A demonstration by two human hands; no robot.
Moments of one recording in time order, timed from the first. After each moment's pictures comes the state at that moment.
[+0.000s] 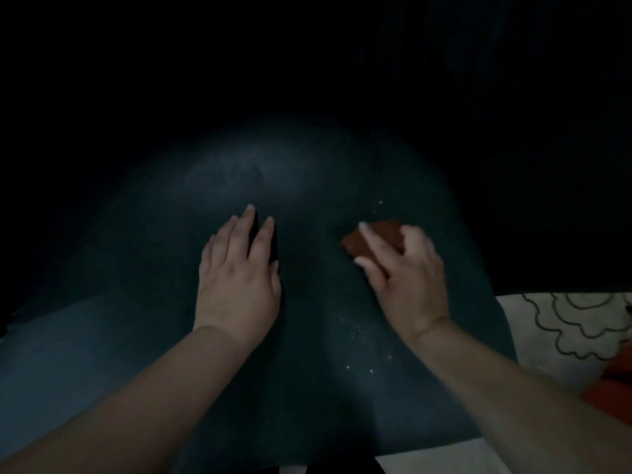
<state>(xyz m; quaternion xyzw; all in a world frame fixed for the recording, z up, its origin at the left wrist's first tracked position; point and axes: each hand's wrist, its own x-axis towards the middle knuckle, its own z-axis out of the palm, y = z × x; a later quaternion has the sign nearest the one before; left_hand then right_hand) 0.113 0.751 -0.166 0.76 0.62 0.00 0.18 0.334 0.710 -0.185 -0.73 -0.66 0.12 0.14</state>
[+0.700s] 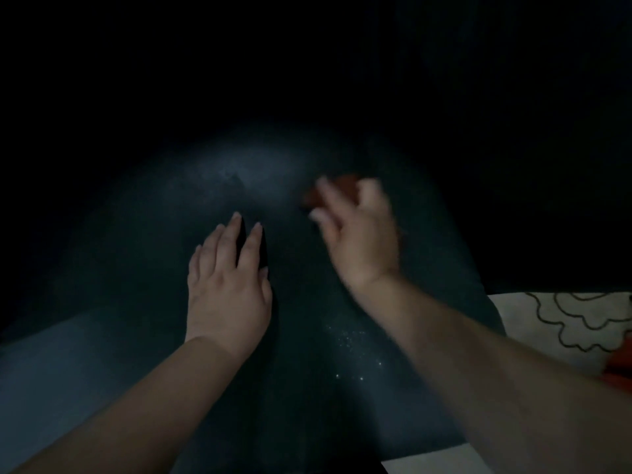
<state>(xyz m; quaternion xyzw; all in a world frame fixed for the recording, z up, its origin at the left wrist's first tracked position) 0.123 0.753 -0.168 0.76 0.62 -0.01 0.17 0.304 0.776 -0.189 -0.75 -0.59 0.17 0.23</state>
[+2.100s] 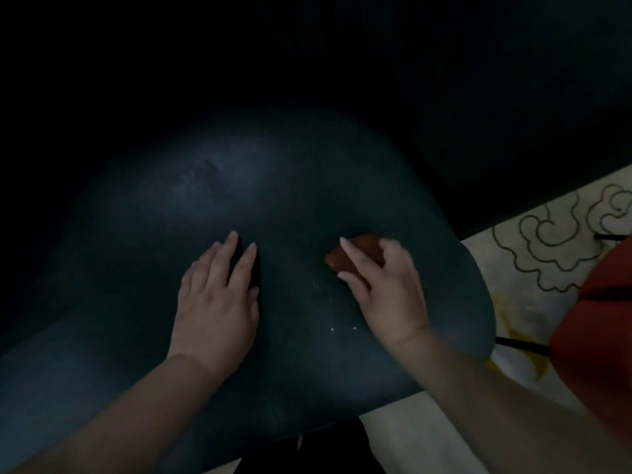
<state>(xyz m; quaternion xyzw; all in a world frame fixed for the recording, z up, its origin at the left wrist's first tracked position) 0.089 0.709 -0.171 0.84 0.52 -0.01 0.16 0.317 0.634 -0.184 -0.78 -0.59 0.15 0.17</state>
